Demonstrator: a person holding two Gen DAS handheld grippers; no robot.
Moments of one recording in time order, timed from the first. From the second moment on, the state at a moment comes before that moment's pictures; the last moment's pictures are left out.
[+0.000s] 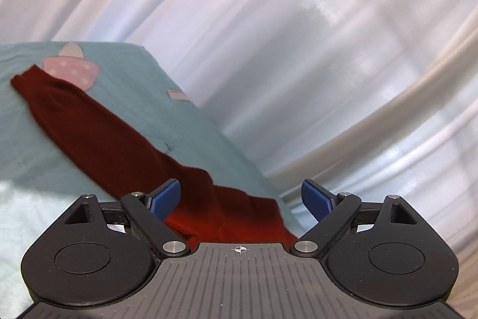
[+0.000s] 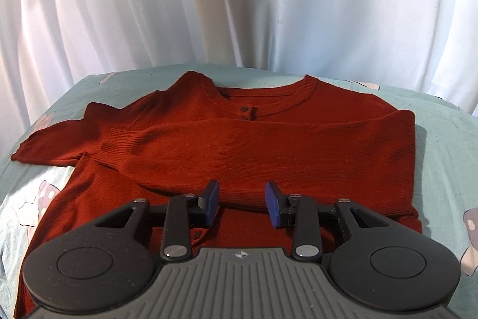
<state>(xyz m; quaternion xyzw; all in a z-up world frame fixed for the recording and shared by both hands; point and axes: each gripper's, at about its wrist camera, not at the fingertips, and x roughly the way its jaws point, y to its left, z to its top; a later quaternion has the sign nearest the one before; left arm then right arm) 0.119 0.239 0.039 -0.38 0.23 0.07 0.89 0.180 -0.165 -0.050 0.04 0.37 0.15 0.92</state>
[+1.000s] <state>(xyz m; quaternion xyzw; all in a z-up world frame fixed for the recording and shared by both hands) 0.145 0.448 -0.120 -0.56 0.21 0.23 0.77 0.200 -0.081 -0.071 0.04 0.41 0.19 0.89</state>
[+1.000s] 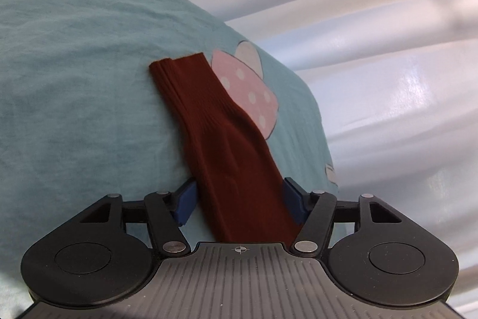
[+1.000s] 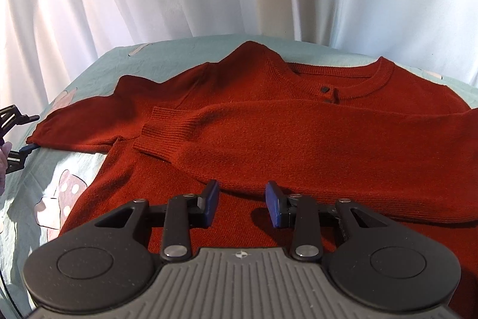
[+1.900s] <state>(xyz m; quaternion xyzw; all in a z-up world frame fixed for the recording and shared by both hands) 0.189 0.149 -0.038 -0.27 0.34 -0.12 0.89 0.211 -0.138 -0.060 0.22 0.40 0.19 0.87</state>
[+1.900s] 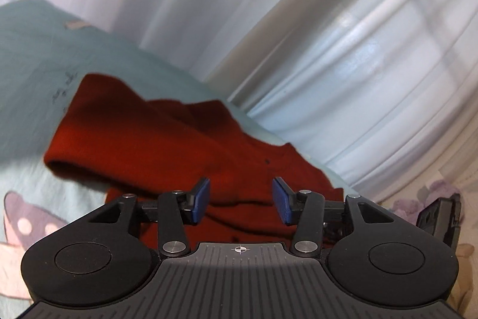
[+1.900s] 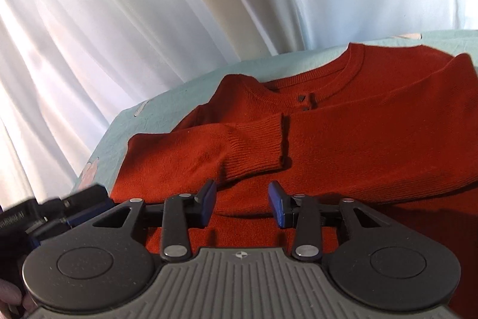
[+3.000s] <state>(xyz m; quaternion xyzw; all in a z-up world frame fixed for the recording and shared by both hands) 0.214 0.182 -0.077 -0.28 0.40 -0.01 0.87 0.273 -0.121 -0.070 0.25 0.40 0.14 0.87</state>
